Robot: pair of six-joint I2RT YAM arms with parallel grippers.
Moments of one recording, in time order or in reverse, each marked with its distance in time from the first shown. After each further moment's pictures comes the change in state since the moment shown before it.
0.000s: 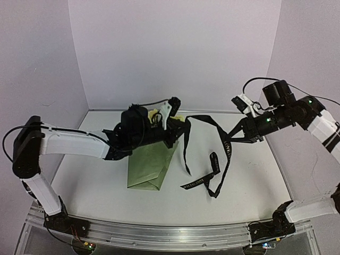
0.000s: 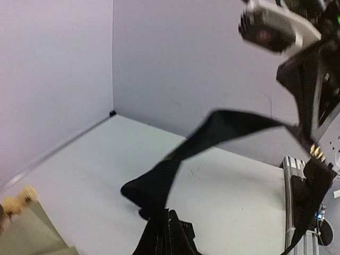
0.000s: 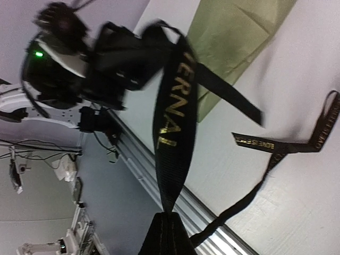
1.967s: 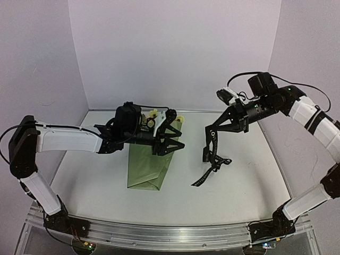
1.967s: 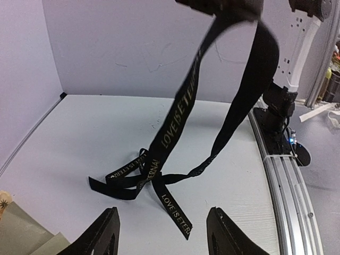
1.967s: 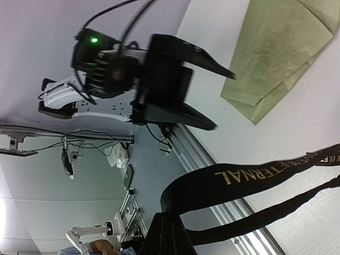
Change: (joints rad) left arm 0.127 -0.039 -0.045 -0.196 0.417 0.222; right arm -0.039 0.235 0.123 0.079 -0.351 0.085
